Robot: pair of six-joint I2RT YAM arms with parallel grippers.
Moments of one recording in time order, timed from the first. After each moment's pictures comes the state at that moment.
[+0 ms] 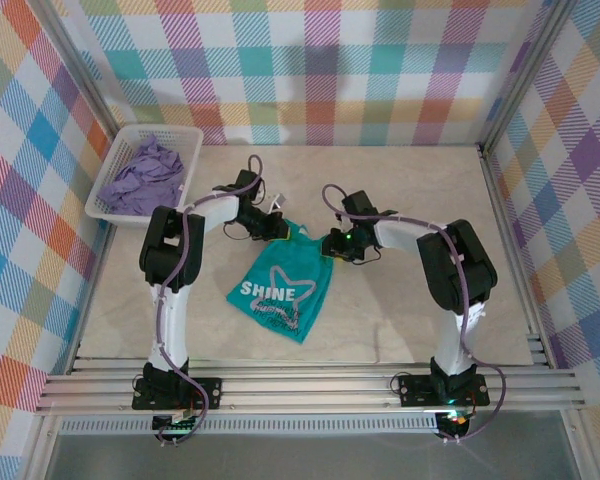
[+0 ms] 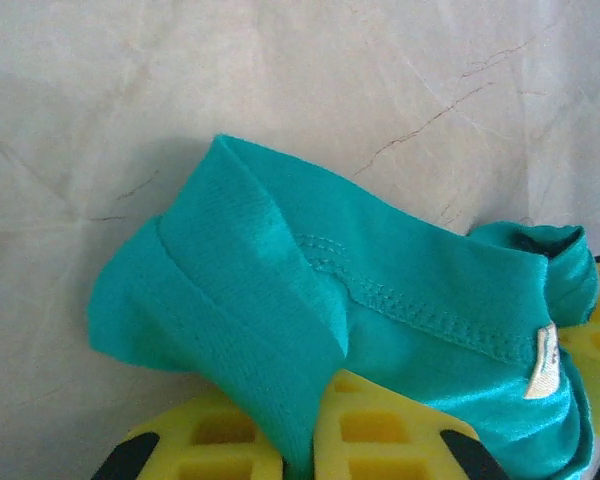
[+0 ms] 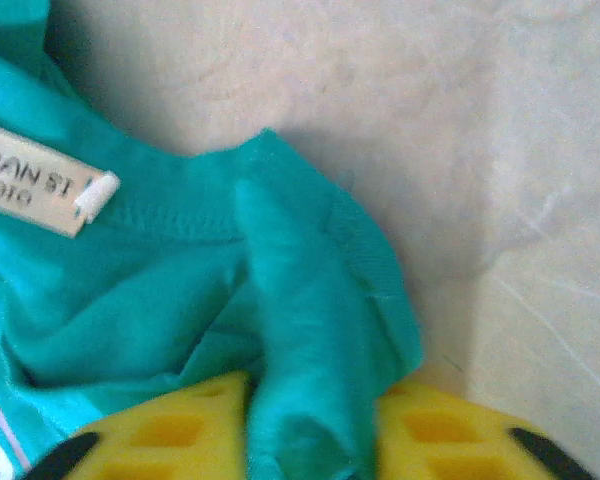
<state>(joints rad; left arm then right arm) -0.29 2.19 1.56 -0.61 0.64 -0.20 0.48 1.94 1.18 -0.36 -0.40 0.58</state>
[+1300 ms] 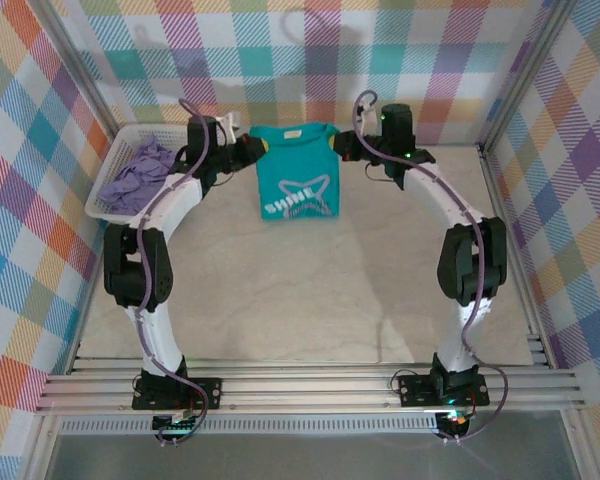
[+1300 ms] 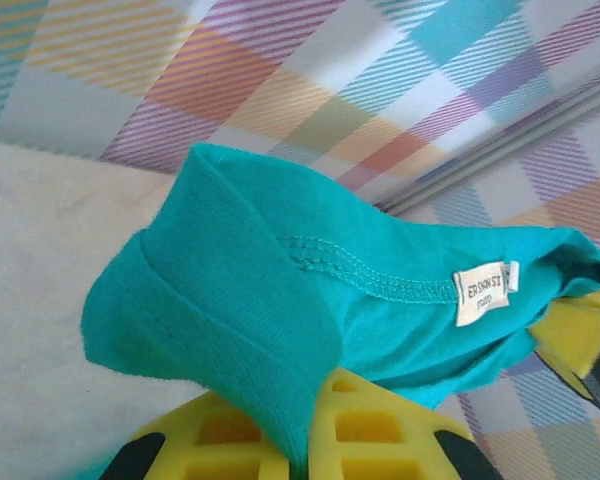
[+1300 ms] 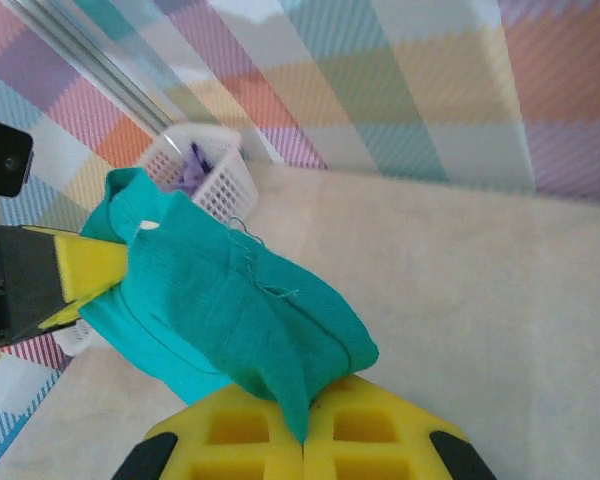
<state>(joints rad) -0.17 1.89 1.61 -0.07 0.58 -0.61 0.28 1.95 1.75 -0.18 -0.59 0.31</state>
